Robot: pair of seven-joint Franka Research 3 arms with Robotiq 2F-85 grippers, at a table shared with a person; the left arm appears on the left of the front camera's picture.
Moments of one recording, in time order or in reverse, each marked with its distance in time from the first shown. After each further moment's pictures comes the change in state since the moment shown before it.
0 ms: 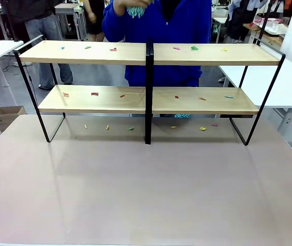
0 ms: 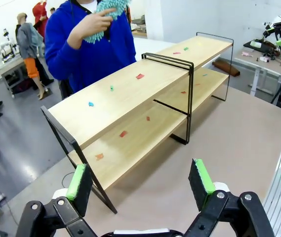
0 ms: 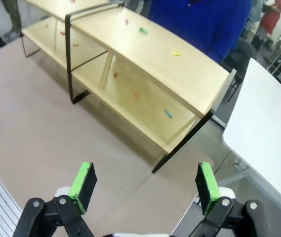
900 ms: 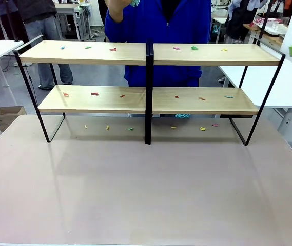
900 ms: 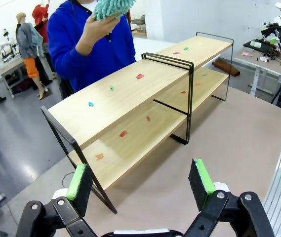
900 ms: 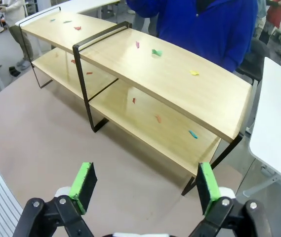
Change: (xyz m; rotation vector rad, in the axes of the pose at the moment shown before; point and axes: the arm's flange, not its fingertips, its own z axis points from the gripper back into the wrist) left arm 0.000 0.000 0.000 0.000 0.000 0.000; right arm 0.023 0.019 -0.040 0.066 -0.058 -0.141
